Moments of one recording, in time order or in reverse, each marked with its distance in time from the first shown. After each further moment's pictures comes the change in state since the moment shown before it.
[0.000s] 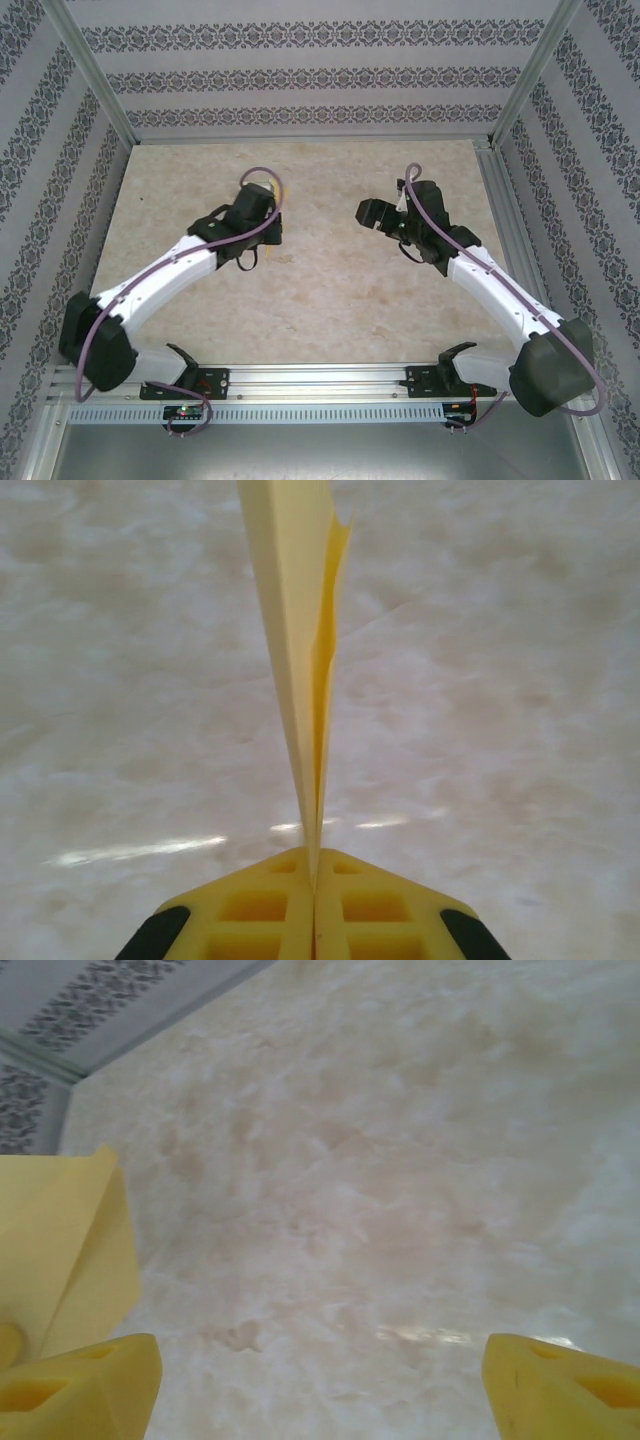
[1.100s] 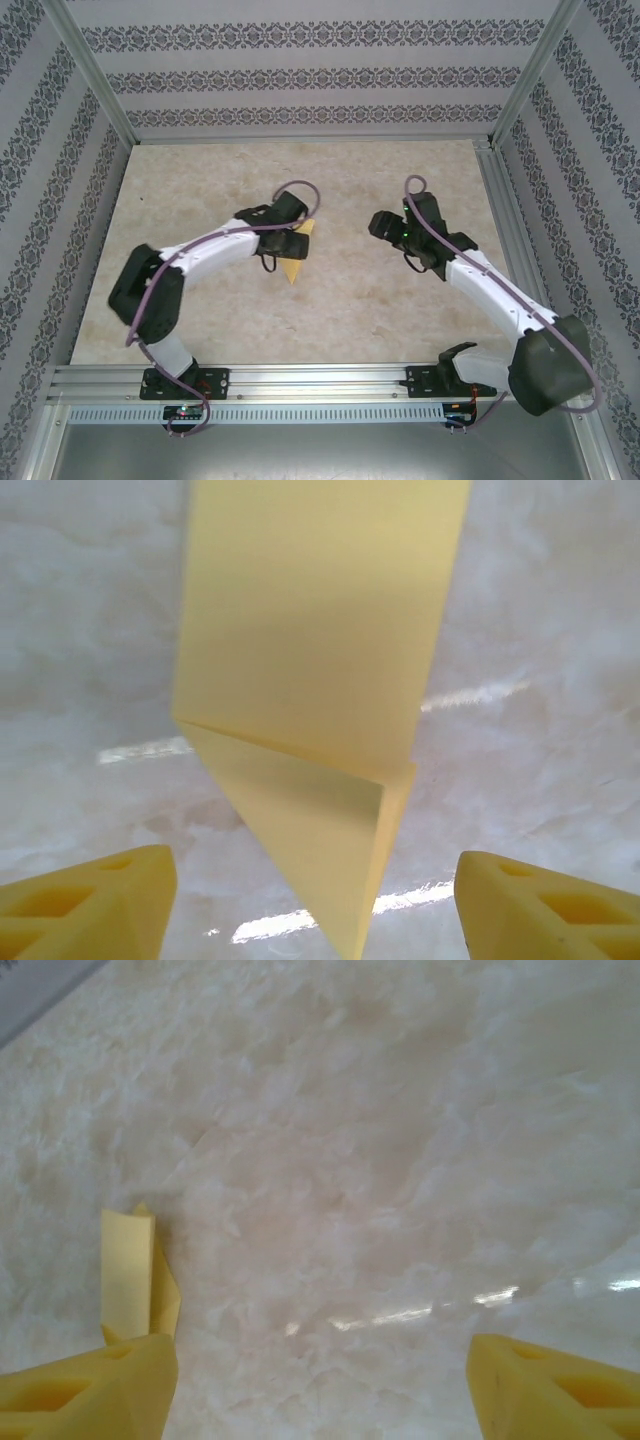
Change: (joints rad) left arm 0.014 0.237 0.030 -0.008 0.162 -0.010; right arm 0.014 0.039 -0.046 -0.052 0.138 0.056
